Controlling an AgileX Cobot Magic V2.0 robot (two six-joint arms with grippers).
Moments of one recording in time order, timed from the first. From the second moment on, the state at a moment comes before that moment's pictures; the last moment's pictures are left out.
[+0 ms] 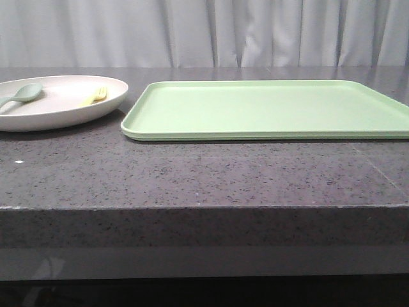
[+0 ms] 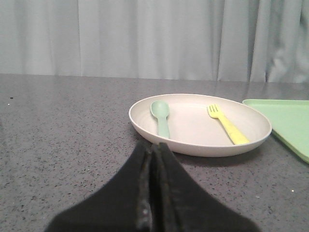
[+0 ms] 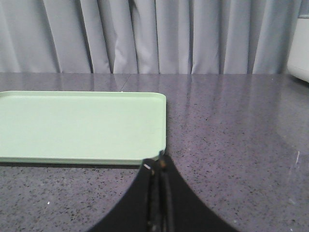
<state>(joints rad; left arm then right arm) -0.06 0.00 0.00 -0.08 0.04 0.06 0.01 -0.01 0.03 0.04 0.01 0.03</state>
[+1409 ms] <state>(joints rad) -0.06 0.13 -0.52 -0.14 0.30 0.06 0.01 0.09 -0.41 0.04 0.31 0.03</state>
